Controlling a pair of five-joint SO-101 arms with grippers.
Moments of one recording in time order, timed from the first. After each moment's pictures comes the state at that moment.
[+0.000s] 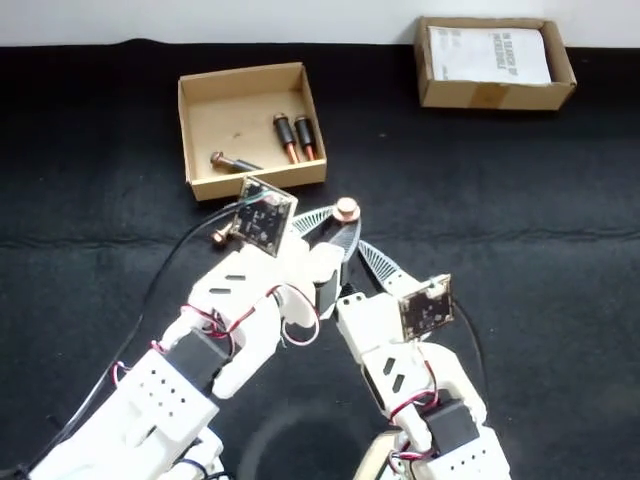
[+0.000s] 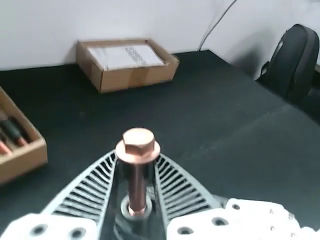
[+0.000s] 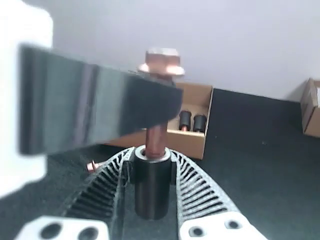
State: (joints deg) left arm 33.9 -58.5 62.2 15.4 17.6; right arm -31.7 -103.6 95.8 22.2 -1.4
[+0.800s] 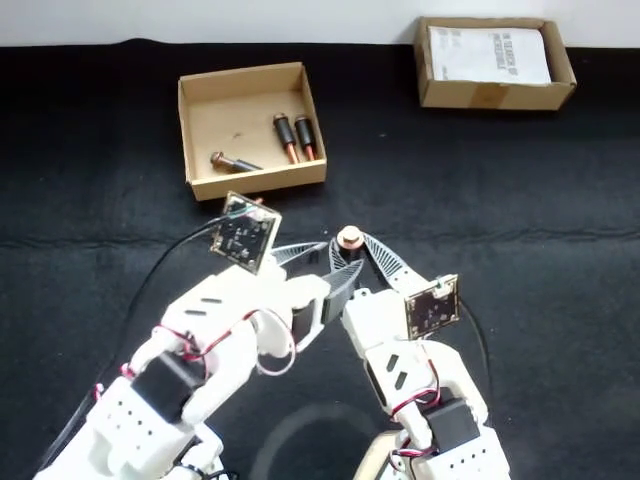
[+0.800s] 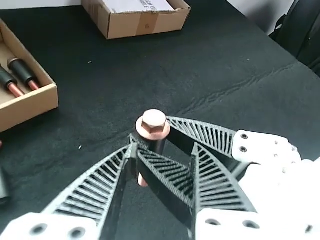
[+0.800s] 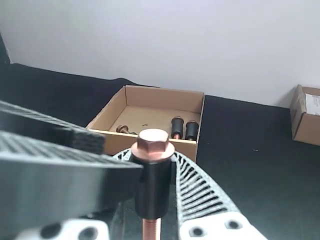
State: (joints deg) left arm 34.0 -72.0 62.3 39.6 18.1; right arm -29.6 -103.5 95.8 19.6 -1.3
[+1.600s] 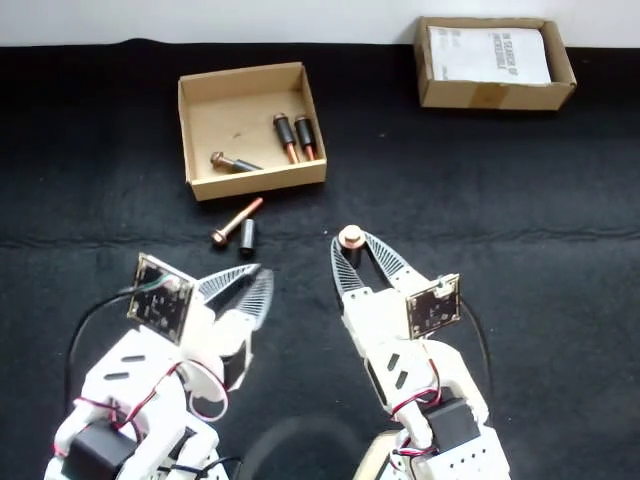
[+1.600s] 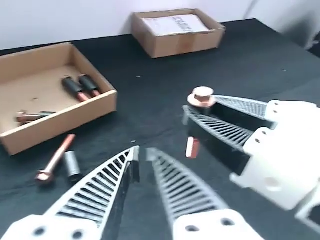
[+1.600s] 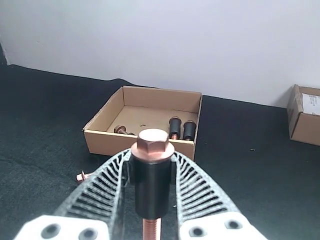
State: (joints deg) left arm 23.3 -102.4 65.1 63.3 9.9; right arm -29.3 -103.5 95.8 19.6 -1.3
